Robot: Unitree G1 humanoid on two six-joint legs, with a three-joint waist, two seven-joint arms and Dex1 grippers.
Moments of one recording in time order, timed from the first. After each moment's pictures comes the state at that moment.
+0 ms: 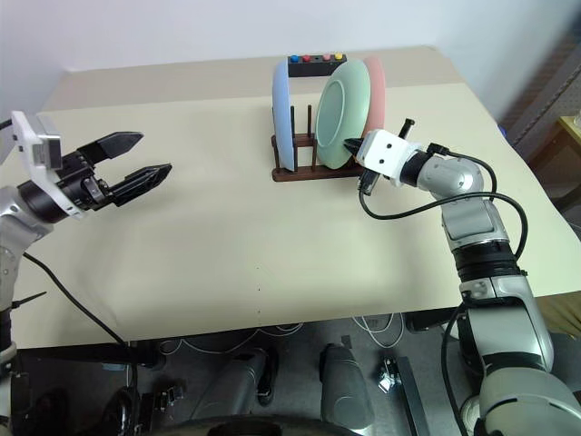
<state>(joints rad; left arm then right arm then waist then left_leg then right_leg) -0.33 0.79 0.37 -0.23 -0.73 0.53 -0.84 -0.75 -0.66 0.10 0.43 -0.08 -0.31 0.79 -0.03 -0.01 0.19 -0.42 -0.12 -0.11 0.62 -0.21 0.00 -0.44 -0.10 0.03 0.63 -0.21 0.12</state>
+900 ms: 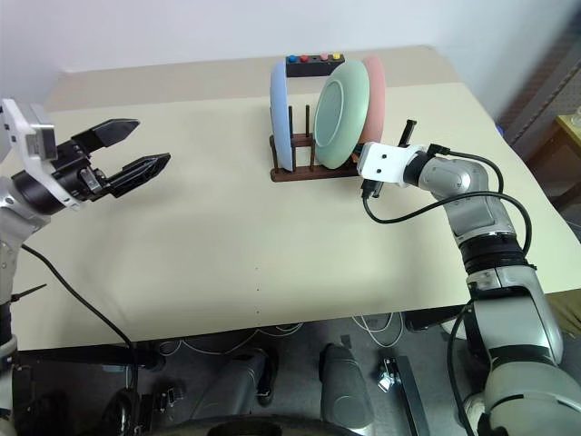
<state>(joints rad) -0.36 0.79 0.37 -0.24 -0.72 0.52 -0.83 -0.80 -0.68 0.15 0.57 -0.22 -0.44 0.69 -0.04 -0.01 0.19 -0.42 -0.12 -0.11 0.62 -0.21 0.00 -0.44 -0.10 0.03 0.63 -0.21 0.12</state>
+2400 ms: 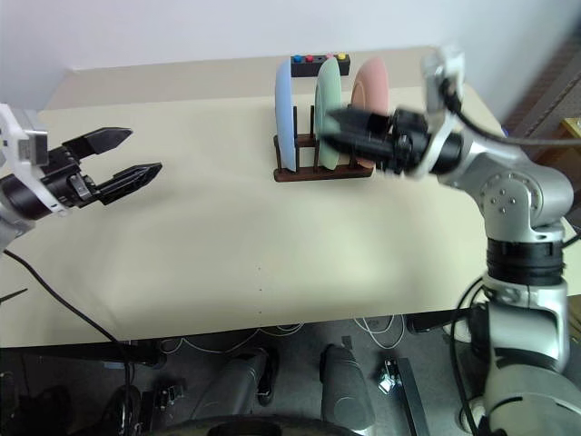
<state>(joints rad) -0.29 0.87 0.42 -0.26 -0.73 0.57 -0.88 -0.72 -0.74 -0.11 -0.04 0.93 0.84 1.13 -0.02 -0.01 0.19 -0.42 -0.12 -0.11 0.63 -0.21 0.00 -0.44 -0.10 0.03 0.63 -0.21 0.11</state>
